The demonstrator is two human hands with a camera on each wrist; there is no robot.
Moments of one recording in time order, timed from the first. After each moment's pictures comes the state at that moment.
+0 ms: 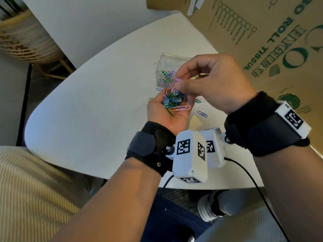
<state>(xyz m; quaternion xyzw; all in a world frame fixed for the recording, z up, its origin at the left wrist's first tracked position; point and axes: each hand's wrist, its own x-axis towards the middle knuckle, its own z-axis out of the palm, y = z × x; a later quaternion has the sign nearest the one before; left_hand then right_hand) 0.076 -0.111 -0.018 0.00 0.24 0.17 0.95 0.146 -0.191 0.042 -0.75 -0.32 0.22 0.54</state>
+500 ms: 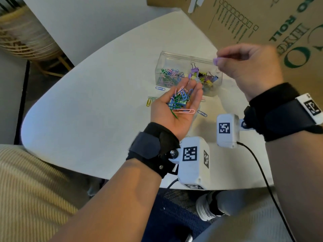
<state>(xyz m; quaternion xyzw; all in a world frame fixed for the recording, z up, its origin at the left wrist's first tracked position) 0.073 -0.116 -0.022 0.03 0.24 0.11 0.97 0.201 -0.219 0.027 -0.79 -0.17 0.10 0.57</state>
